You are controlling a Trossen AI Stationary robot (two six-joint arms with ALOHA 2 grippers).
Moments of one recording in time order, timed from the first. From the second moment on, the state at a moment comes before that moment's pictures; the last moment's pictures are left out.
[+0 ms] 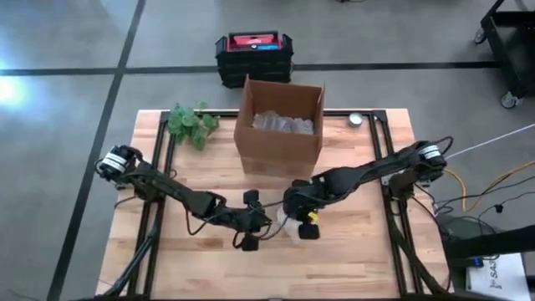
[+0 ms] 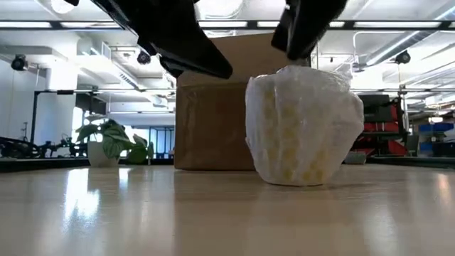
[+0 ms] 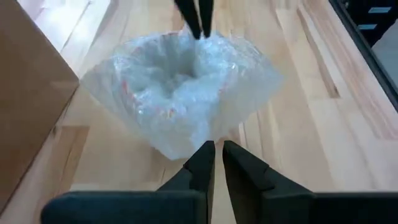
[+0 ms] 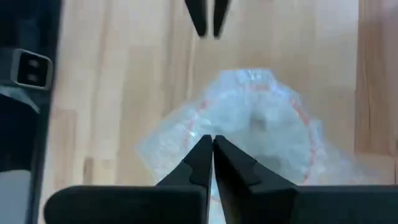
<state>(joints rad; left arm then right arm) -0.40 1.64 1.00 0.01 -0.33 -0.24 0.24 1.75 1.40 -0.77 -0.13 0.23</state>
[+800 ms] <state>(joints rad) -0.40 1.63 1.00 0.00 -0.33 -0.24 0.33 1.76 1.32 -0.72 -0.03 0.18</state>
